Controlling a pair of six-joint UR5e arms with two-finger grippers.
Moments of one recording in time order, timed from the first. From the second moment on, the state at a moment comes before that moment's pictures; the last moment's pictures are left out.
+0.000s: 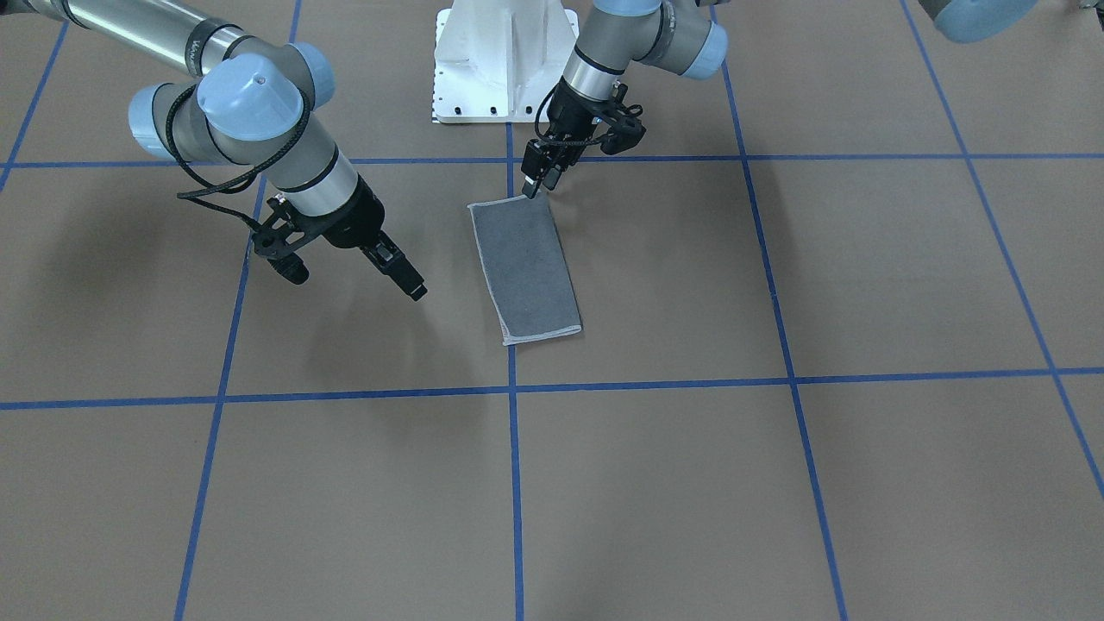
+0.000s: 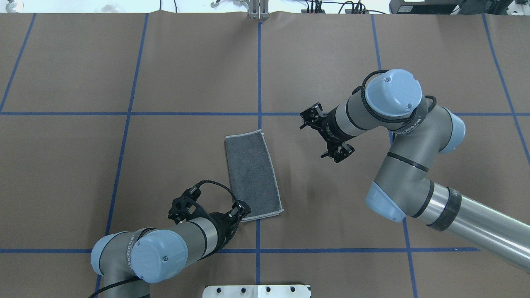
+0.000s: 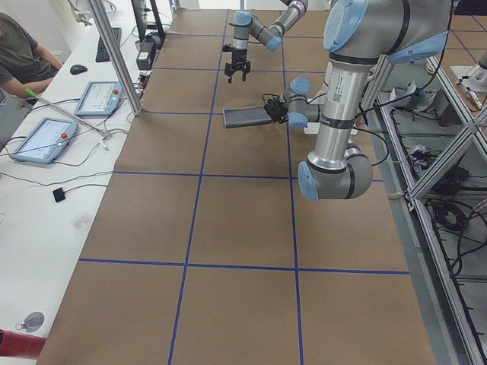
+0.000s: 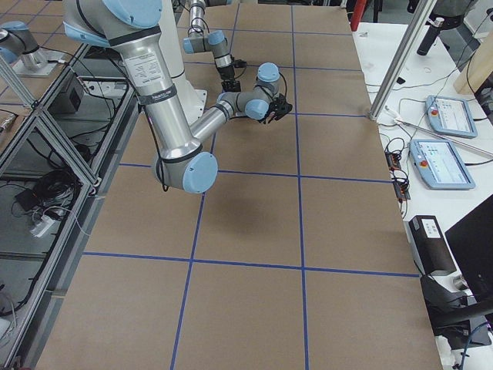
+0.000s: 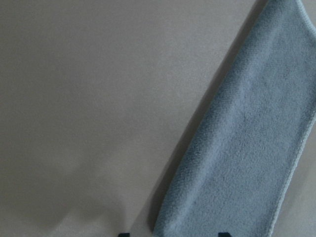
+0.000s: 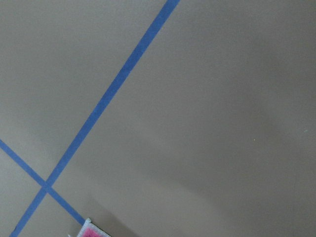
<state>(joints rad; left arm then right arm) -0.15 -2.00 -1.77 -2.15 -1.38 -2.22 0.64 -1.11 1.70 -1.16 2.01 2.12</state>
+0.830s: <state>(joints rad) -0.16 -2.01 -1.76 -2.15 -1.38 -2.22 0.64 -1.11 1.70 -1.16 2.00 2.12</state>
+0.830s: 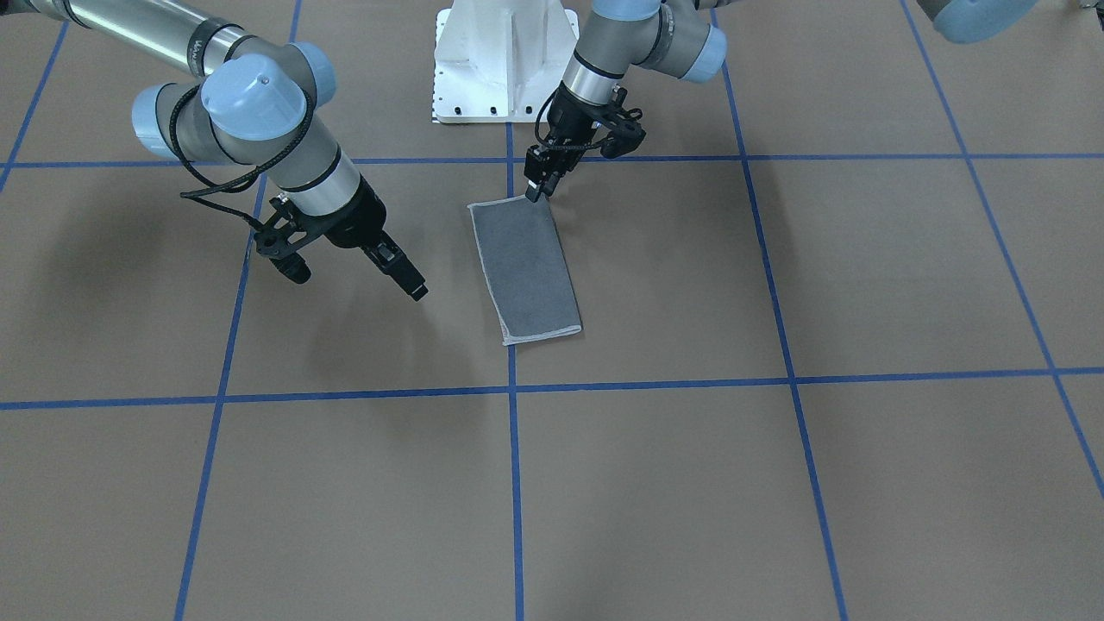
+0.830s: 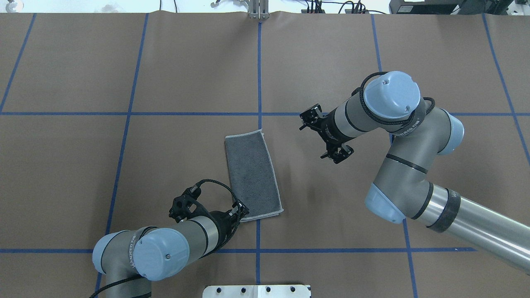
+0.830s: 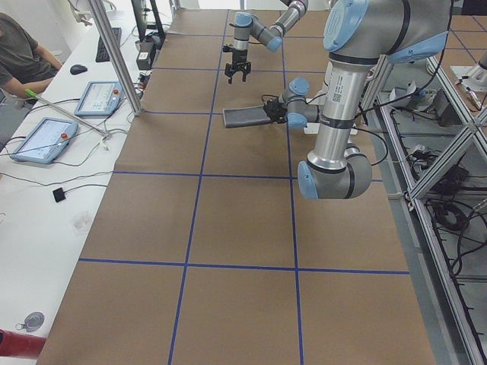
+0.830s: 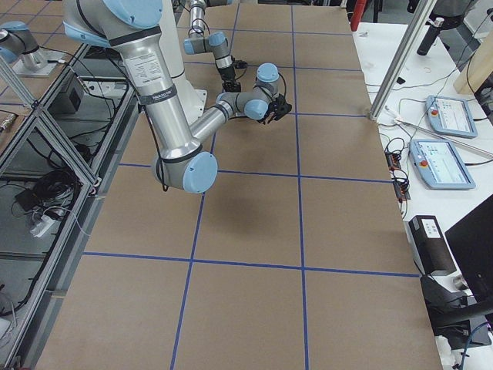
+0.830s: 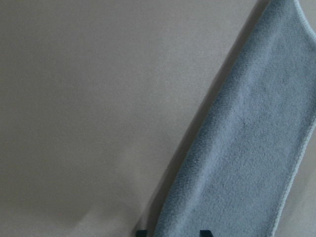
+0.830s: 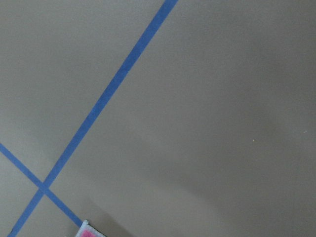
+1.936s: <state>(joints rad) -0.17 -2.02 -1.76 -2.15 -1.39 -2.19 0.63 -1.11 1.70 -1.16 2.00 2.12</state>
